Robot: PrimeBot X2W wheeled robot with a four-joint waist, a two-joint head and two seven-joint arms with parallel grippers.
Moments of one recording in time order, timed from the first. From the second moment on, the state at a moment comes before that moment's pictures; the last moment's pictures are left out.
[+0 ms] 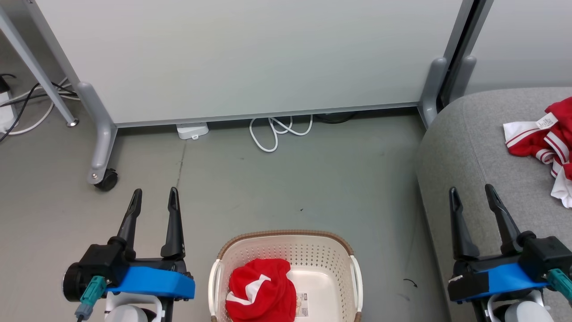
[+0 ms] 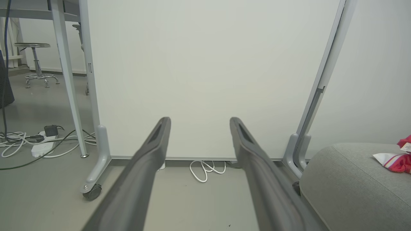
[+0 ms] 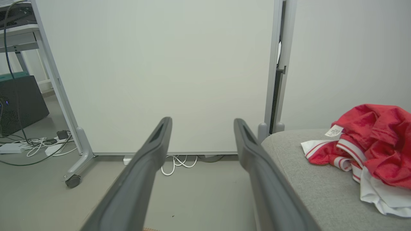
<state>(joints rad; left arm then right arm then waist) -0.11 0.07 -0.06 0.23 -0.22 -0.11 -0.26 -0.09 -0.05 -0.07 0.16 0.10 0.13 -0.26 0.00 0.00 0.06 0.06</state>
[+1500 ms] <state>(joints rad) -0.61 0.19 -0.59 0.81 -0.22 -0.13 -0.26 -0.36 -0.05 0.00 0.08 0.09 0.13 -0.26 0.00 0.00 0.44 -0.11</state>
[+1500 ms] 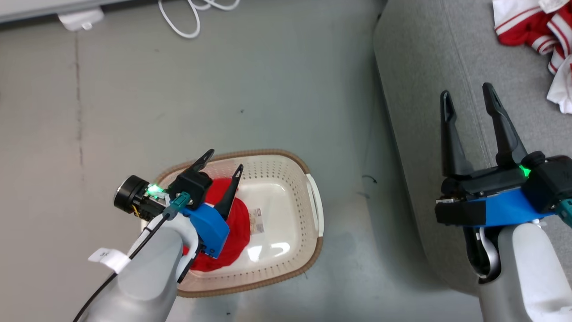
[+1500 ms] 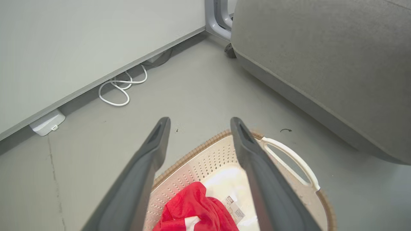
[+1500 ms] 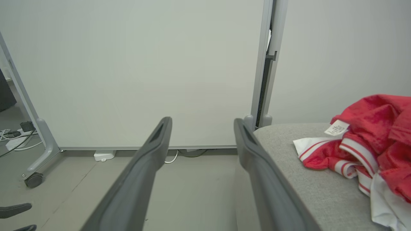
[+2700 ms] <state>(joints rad) -1.01 0.24 -0.98 1.28 -0.25 -0.11 0.02 -0.55 -0.05 0.02 -0.08 0.06 0.13 -0.26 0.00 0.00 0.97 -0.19</state>
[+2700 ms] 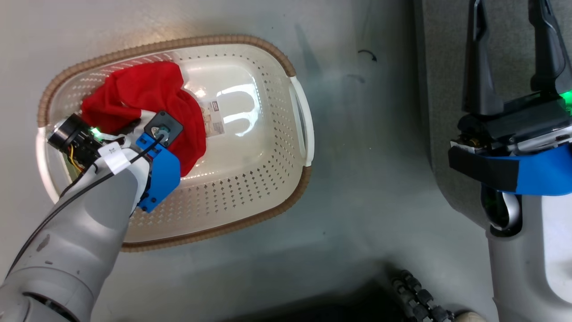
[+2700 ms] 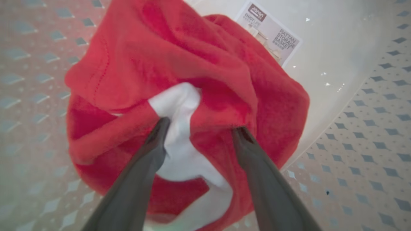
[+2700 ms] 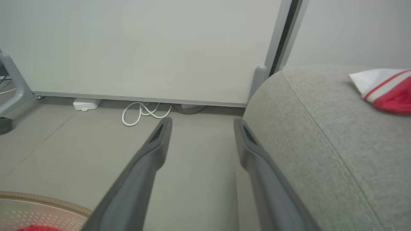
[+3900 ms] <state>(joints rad) -0.99 0.14 -0.98 1.29 -0.35 -0.12 -0.14 -0.52 -0.05 0.01 -0.07 0.04 0.13 -0.26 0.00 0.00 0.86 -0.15</state>
